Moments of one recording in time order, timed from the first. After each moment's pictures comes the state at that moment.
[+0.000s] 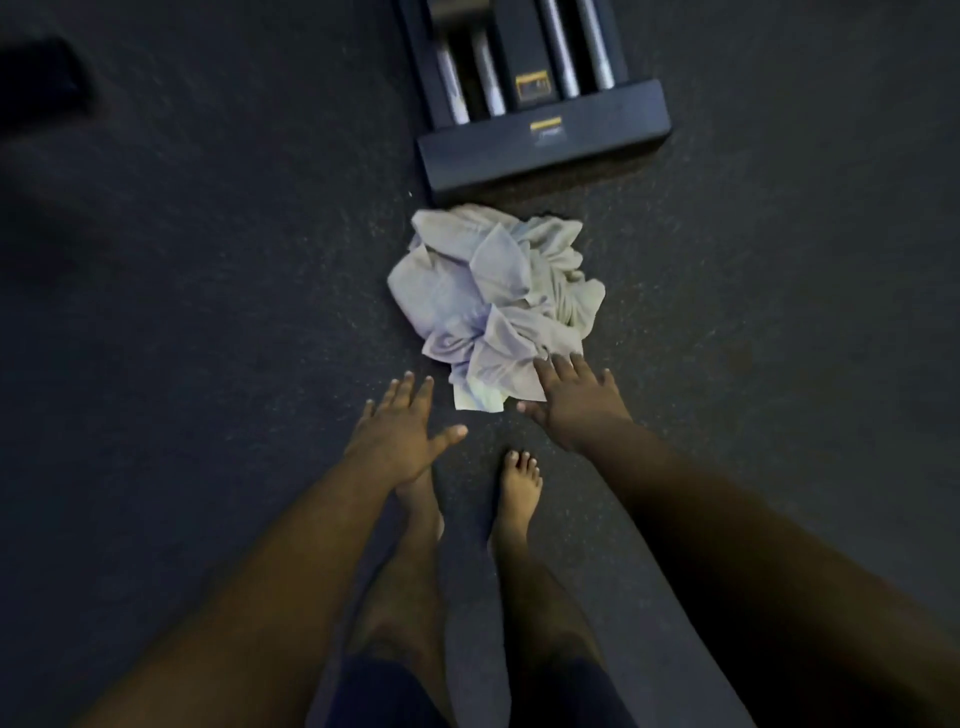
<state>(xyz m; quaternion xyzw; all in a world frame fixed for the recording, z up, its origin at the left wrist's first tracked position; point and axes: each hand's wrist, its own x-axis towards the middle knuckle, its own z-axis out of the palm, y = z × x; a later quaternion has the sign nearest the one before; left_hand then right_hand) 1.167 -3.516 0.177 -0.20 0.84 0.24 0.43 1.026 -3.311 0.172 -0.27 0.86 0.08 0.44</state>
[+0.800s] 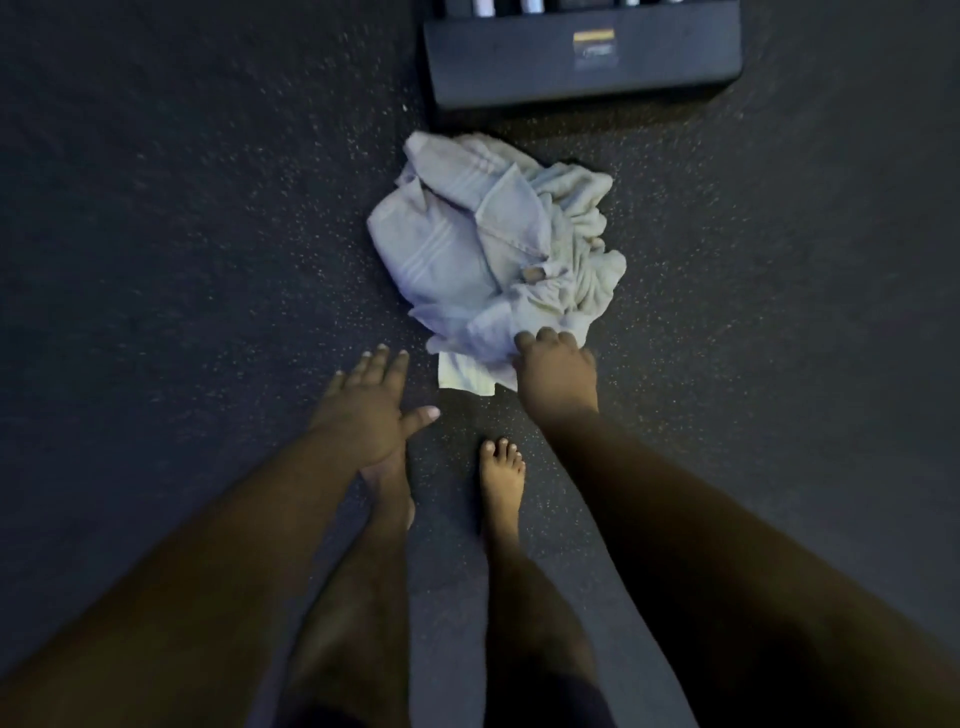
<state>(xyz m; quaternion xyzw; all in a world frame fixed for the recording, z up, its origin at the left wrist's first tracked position) 1.179 -3.548 0.077 -0.20 0.83 0.25 0.45 1.028 -3.365 0.076 -0.27 0.91 0.09 0.31</state>
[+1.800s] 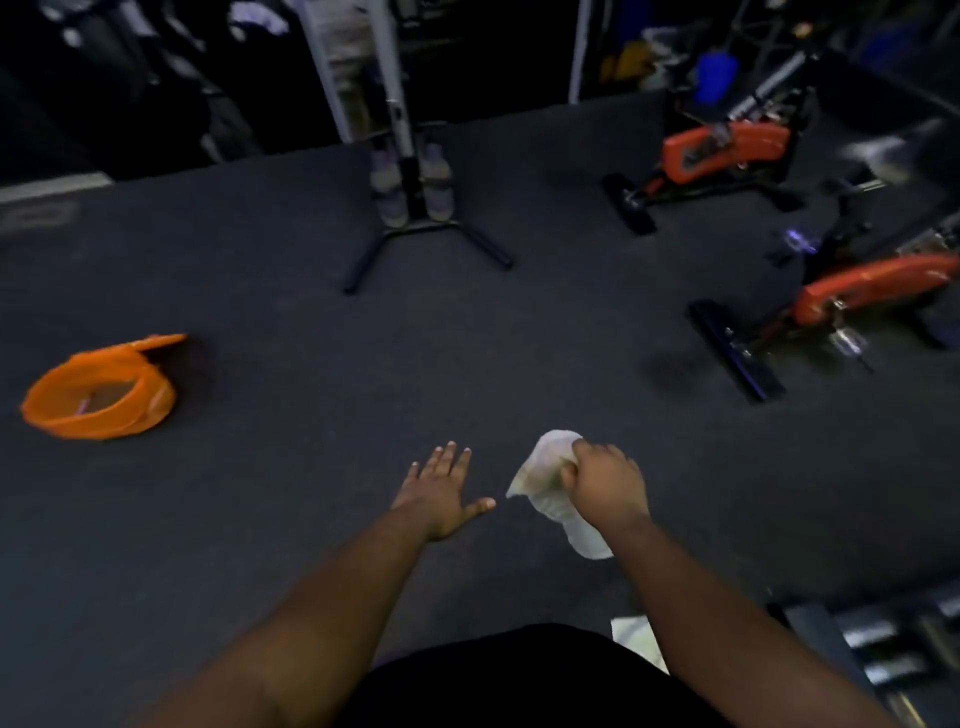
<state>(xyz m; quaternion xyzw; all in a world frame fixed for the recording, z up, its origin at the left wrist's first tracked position) 1.565 -3.256 0.633 -0.79 0.53 0.30 0.08 1.350 -3.393 0.633 -0.86 0.49 0.03 0.15</state>
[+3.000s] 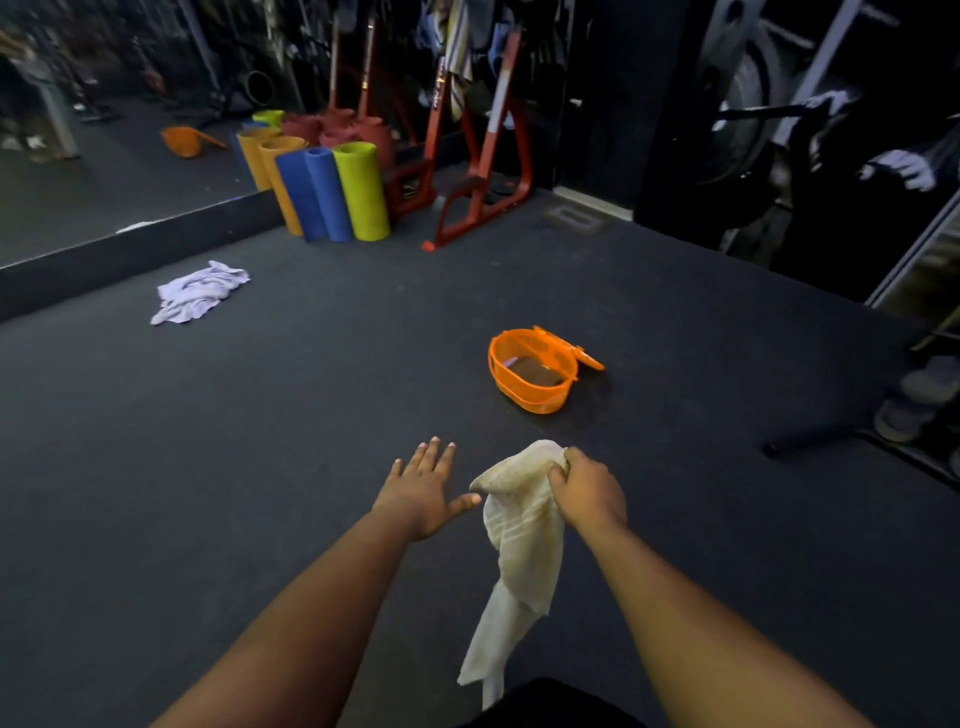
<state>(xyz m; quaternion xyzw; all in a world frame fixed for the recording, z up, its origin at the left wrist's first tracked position) 2.038 -2.732 0.700 -0.98 0.07 0.19 -0.08 2.041 -2.979 0.698 -0.97 0.09 0.05 0.23</state>
